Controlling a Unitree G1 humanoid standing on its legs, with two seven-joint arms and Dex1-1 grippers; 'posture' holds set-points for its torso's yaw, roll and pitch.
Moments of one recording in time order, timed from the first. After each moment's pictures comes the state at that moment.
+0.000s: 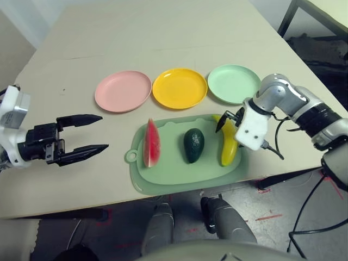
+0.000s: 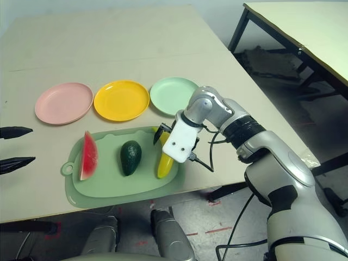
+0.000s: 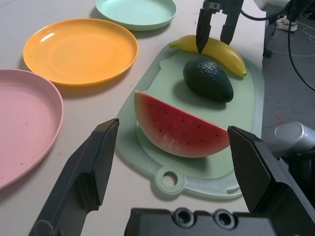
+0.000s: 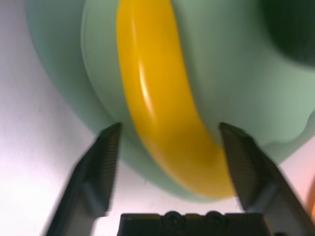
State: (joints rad) left arm 0.04 1.04 0.54 -0.08 -0.71 0.37 -1.41; right arm -1.10 -0.71 0.81 0.59 -0.13 -0.77 1.55
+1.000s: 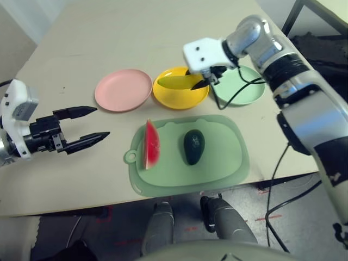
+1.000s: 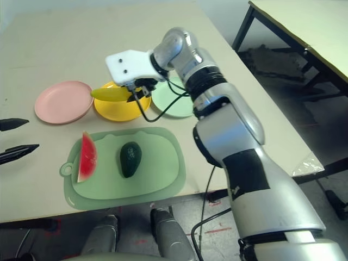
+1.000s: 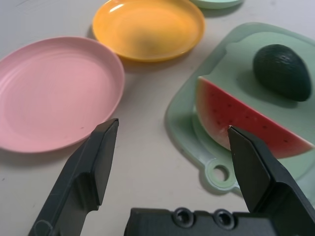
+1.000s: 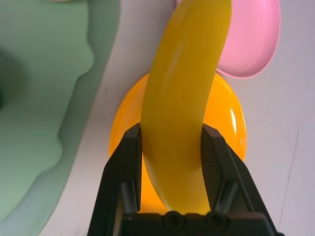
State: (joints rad) left arm 0.03 1.04 0.54 -0.14 -0.61 0.45 -1.14; right arm -1.55 -0.19 0.56 1.27 -0.23 -0.45 1.22
